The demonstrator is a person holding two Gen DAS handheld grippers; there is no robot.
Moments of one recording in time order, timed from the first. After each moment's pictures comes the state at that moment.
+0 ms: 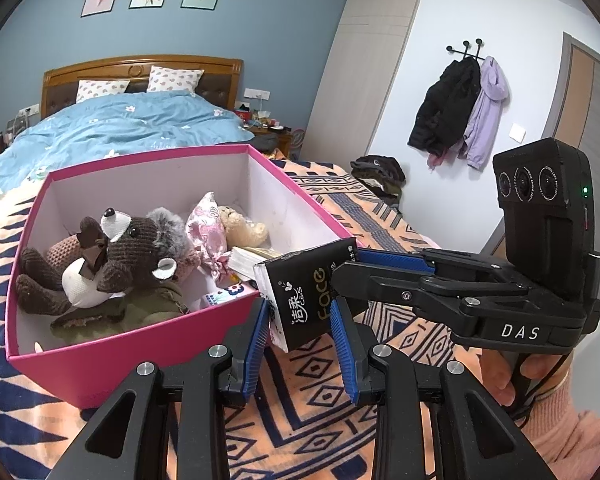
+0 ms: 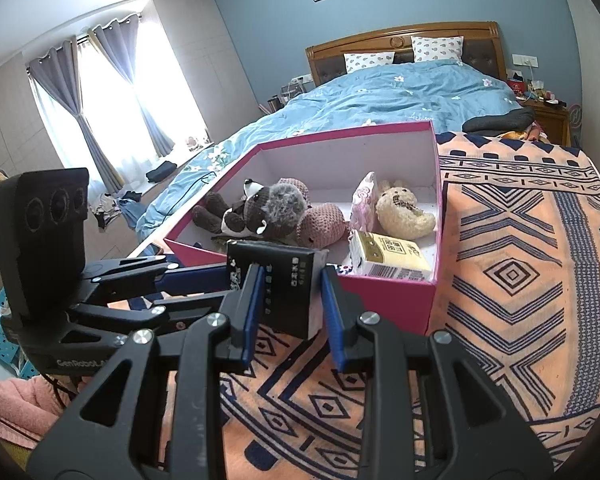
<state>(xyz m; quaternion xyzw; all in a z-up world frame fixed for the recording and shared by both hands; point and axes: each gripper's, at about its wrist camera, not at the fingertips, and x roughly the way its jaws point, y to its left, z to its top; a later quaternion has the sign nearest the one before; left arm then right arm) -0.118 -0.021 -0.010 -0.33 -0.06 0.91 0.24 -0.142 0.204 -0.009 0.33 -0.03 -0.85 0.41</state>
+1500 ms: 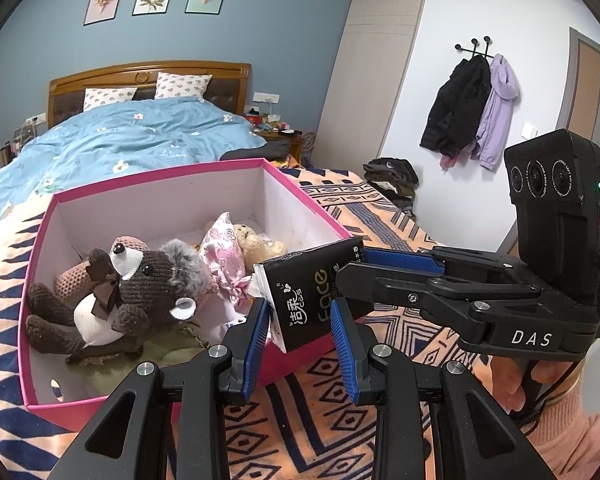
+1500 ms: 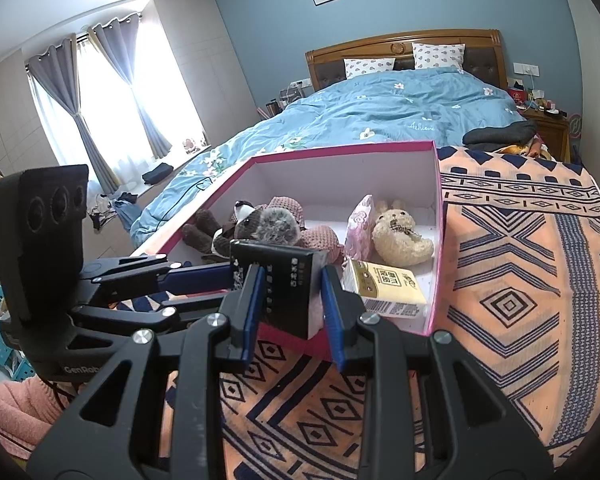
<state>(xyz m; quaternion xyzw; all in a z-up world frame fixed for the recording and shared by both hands) -0.139 -0.019 -0.004 -0.33 -0.04 0.92 0.22 -0.156 0.194 0.001 0.32 -0.02 -0.86 0.41</state>
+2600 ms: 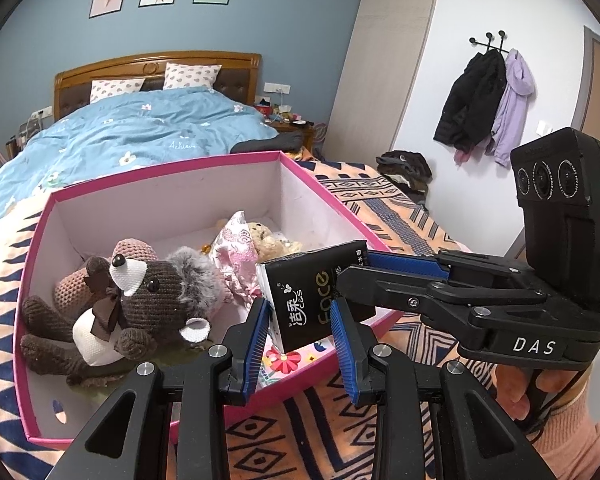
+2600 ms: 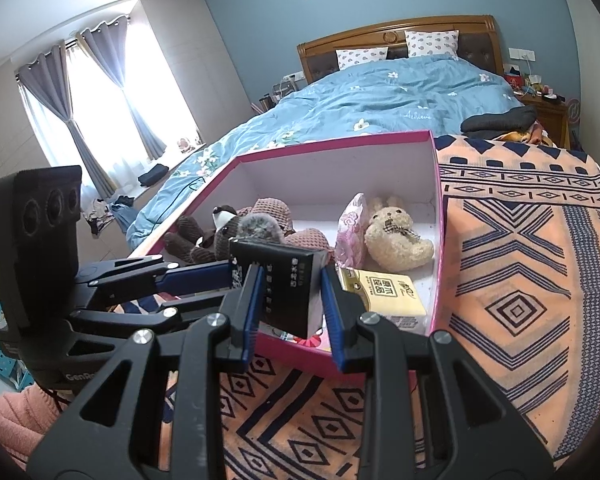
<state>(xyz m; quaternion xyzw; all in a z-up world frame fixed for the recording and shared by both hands) -0.170 -0.022 -0.011 -0.35 -0.04 0.92 0.20 -0.188 0.188 -0.010 0.34 -0.04 -0.85 0.40</state>
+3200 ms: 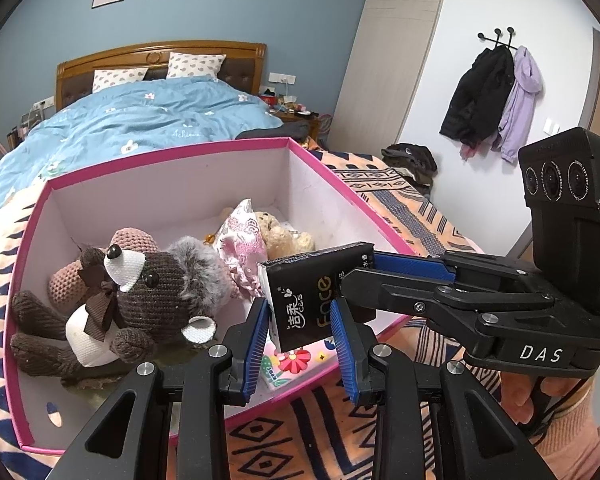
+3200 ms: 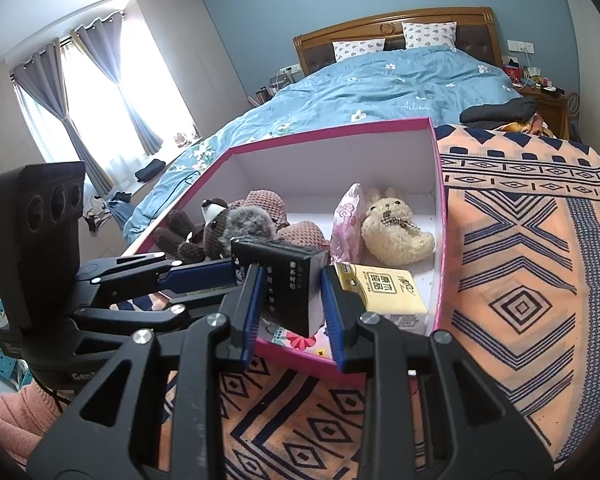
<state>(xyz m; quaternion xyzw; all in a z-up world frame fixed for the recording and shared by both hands) -0.179 -0.024 -0.020 -0.37 -0.04 0.91 0.19 -0.195 0.183 -0.019 0.35 -0.04 -0.85 0.40</state>
